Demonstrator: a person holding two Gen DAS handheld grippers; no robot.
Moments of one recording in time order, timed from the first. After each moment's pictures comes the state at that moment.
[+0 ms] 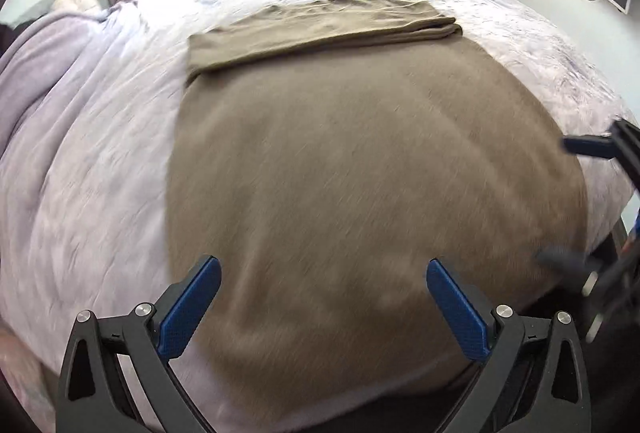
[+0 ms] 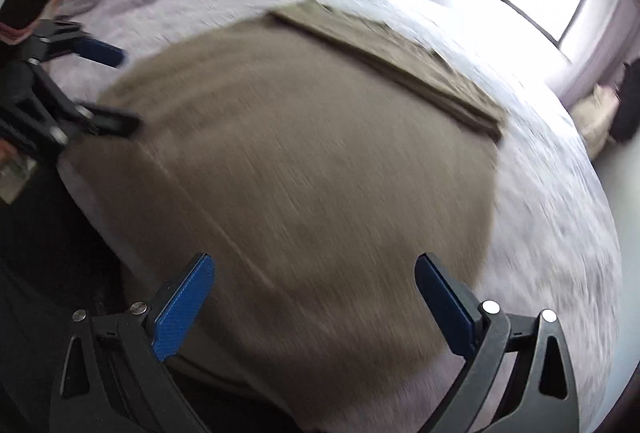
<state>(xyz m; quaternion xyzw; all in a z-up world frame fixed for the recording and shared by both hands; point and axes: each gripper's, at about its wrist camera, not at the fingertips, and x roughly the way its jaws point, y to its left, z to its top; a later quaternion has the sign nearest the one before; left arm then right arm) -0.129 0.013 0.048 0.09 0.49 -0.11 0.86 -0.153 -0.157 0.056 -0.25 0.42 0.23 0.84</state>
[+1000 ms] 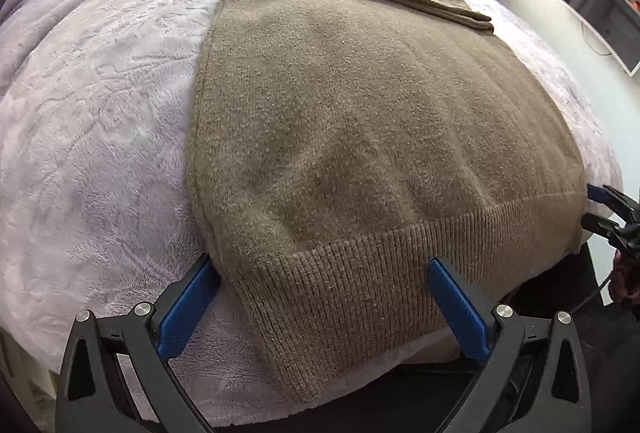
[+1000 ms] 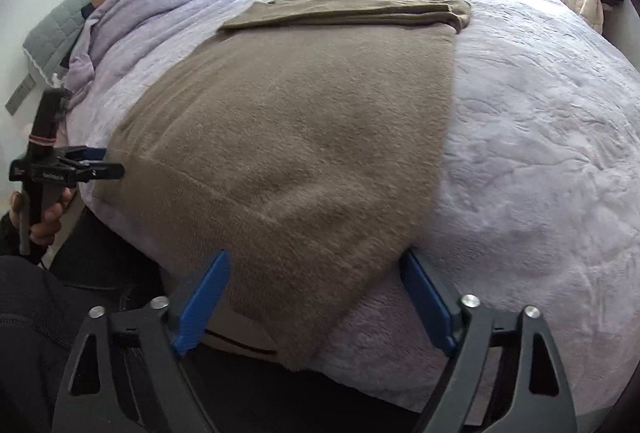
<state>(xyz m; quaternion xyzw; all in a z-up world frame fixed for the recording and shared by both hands) -0.171 0.113 -0.002 -0.05 0.53 -0.13 0.84 -0.159 -0.269 0.028 -0.03 0.47 0.24 0.85</state>
